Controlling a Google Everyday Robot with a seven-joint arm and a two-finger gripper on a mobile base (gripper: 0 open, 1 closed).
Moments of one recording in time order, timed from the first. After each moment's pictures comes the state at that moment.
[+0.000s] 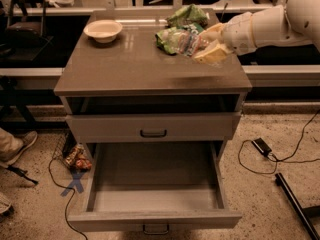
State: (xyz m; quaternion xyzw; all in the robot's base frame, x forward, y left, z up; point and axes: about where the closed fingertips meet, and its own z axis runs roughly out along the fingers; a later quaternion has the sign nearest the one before) arm 0.690 -0.133 0.917 -0.61 0.61 0.14 0.49
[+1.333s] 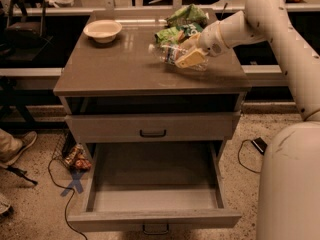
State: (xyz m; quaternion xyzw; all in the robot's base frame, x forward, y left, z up) arm 0.749 -0.091 0.851 -0.58 0.68 0.20 0.40
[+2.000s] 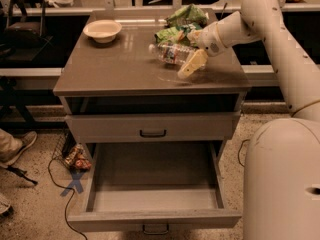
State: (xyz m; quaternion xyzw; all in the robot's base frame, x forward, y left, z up) arm 0.761 -0.089 0.839 -0.58 0.69 0.22 0.38
